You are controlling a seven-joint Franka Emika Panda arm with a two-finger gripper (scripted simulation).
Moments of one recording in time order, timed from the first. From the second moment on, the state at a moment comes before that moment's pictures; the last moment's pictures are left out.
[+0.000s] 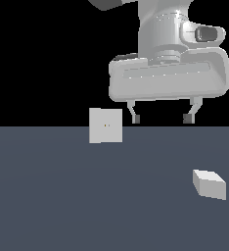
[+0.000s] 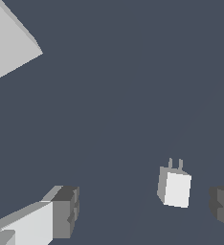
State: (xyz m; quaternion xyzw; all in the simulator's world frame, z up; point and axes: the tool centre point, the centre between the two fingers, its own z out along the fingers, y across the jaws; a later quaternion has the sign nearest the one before) arm -0.060 -0.090 0.112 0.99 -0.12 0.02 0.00
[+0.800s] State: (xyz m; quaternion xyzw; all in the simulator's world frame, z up) arm -0.110 -0.144 0.061 0.98 -0.19 0.04 0.01
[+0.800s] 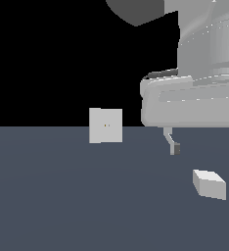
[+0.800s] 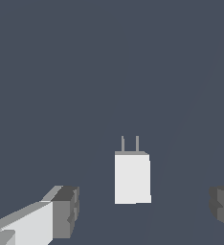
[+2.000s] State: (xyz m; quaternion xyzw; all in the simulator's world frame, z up) arm -0.109 -0.143 0.016 0.98 -0.19 0.04 0.01
